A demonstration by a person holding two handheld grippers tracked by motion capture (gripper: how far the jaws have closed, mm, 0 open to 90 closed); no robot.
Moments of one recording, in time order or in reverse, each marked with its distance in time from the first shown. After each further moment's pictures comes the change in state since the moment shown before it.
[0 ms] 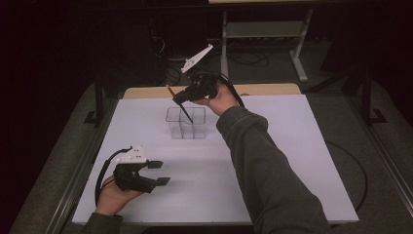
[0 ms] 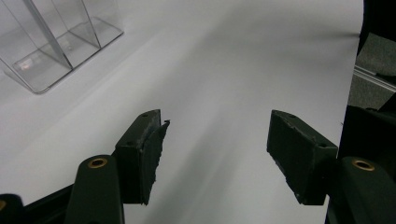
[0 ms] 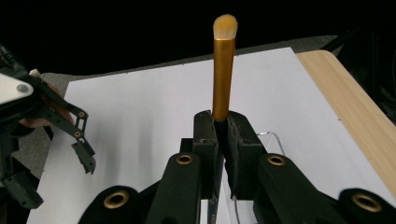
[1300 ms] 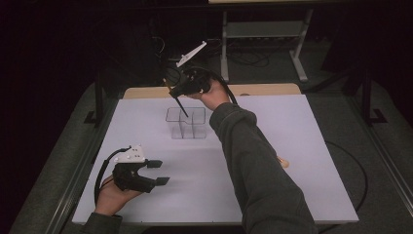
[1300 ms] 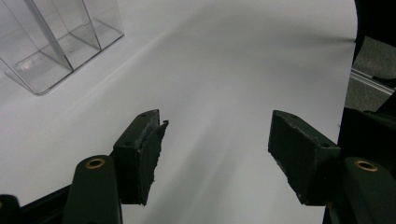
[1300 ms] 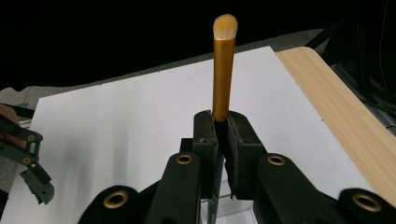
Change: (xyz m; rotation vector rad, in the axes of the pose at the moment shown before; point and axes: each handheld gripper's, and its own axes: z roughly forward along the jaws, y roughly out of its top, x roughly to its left) left arm 0.000 0.000 -0.002 -0.015 -0.011 -0.023; right arm -0.030 0.006 0.024 -0.003 -0.032 0.073
